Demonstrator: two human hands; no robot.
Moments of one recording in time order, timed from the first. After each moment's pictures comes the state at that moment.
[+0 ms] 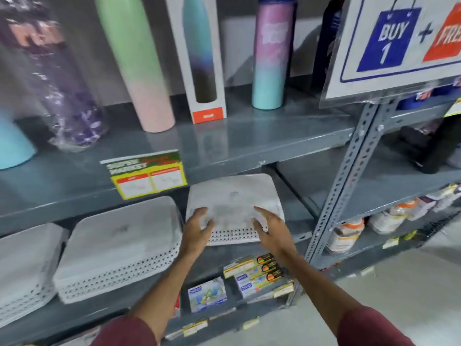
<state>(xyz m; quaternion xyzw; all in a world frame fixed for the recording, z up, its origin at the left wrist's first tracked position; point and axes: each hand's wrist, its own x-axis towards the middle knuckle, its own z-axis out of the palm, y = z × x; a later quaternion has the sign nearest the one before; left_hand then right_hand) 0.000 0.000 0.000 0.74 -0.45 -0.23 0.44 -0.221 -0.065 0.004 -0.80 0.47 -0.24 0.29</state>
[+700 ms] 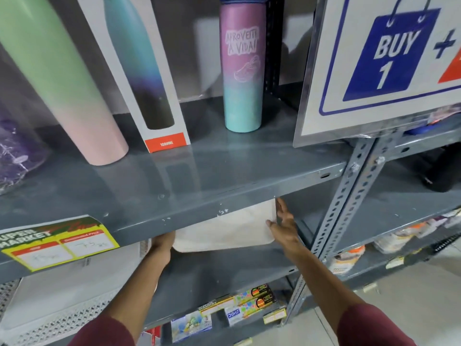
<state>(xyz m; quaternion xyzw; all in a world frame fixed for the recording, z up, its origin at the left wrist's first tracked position) 0.028 -0.101 0.009 0.79 -0.12 -0.31 0.51 -0.254 -0.210 0.010 -0.59 0.57 -0.32 0.48</state>
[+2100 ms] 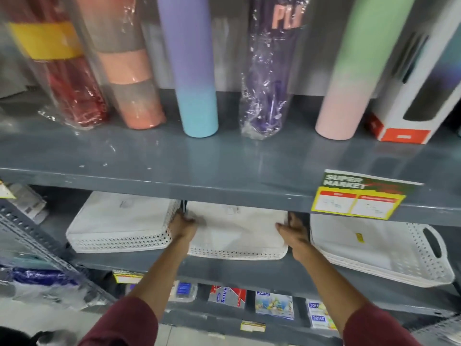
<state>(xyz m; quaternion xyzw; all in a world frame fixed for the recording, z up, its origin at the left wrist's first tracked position) 0.263 0.150 0.002 0.86 -0.07 -0.16 0.48 0.050 -0.043 -0.008 -0.68 0.53 -0.16 0.48</state>
